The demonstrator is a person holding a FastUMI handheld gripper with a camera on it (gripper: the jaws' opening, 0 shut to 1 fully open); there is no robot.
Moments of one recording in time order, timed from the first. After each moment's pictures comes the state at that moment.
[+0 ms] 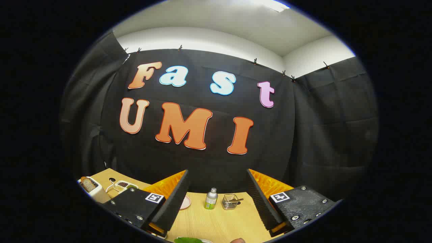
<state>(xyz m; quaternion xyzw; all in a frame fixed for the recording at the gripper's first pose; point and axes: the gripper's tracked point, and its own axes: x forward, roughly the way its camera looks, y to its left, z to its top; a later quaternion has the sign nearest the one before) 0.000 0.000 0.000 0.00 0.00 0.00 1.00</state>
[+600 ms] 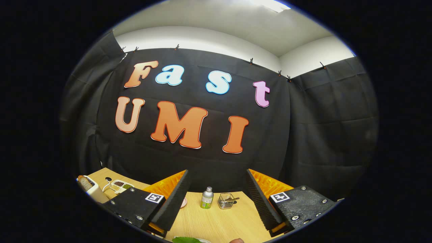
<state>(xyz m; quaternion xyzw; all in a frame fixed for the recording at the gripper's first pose) -0.001 -0.011 -0.005 0.00 0.00 -0.02 1.00</state>
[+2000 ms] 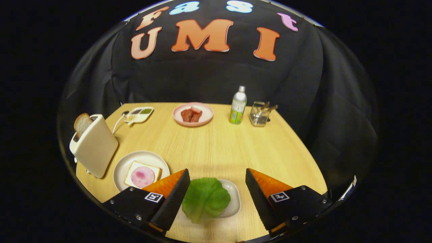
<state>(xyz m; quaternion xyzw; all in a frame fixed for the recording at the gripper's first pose) -0.084 0.067 -0.304 0.00 0.39 0.11 0.91</state>
